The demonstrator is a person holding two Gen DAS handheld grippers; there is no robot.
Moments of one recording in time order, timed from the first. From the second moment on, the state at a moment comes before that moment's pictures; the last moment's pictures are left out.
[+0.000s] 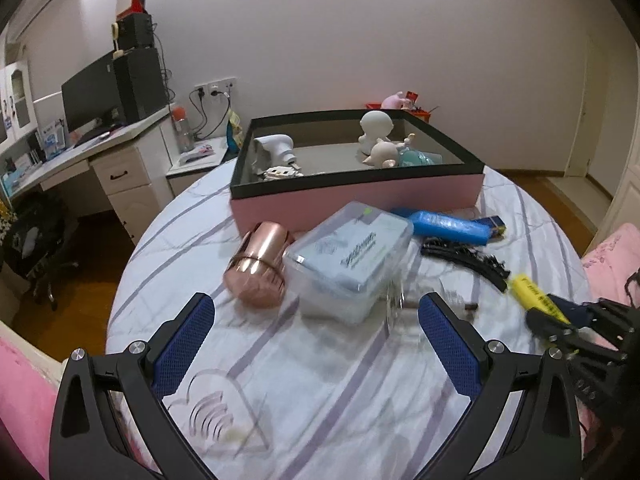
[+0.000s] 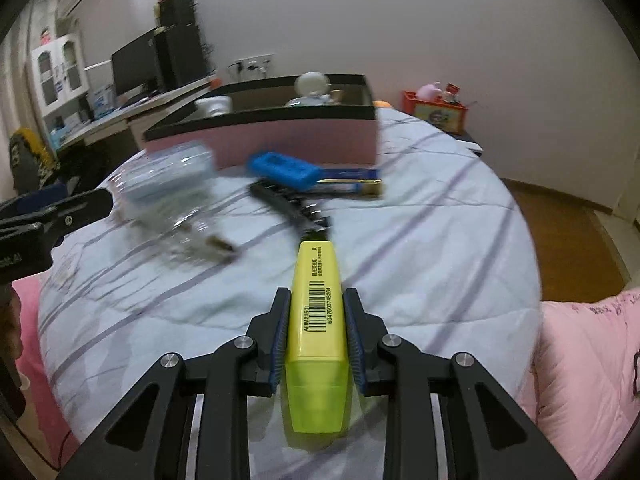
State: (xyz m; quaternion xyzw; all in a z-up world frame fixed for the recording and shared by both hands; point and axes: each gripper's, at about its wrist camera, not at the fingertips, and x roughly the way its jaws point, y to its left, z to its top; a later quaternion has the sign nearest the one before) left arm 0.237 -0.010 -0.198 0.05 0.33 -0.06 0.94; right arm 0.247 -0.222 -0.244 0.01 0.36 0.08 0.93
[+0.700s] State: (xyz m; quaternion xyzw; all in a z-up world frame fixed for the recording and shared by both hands) left arm 0.291 -0.039 -0.220 0.06 0.38 -0.10 0.92; right arm 0.285 -0.245 -0.248 0.04 0.36 0.08 0.93
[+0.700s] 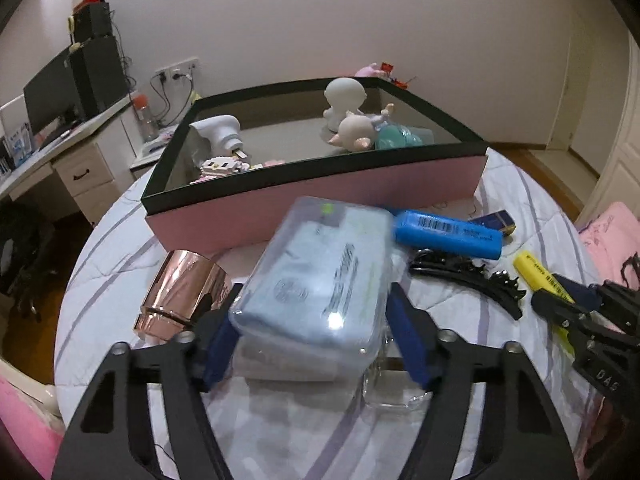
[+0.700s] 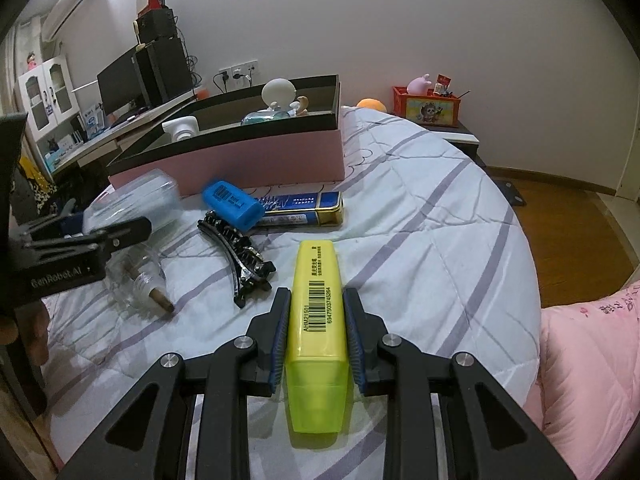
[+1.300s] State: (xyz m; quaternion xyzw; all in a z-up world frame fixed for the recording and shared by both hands) left arm 0.278 -0.036 -0.208 0.03 0.34 -0.11 0.93; right arm 0.283 -0.239 -0.248 0.02 0.35 0.07 0.93
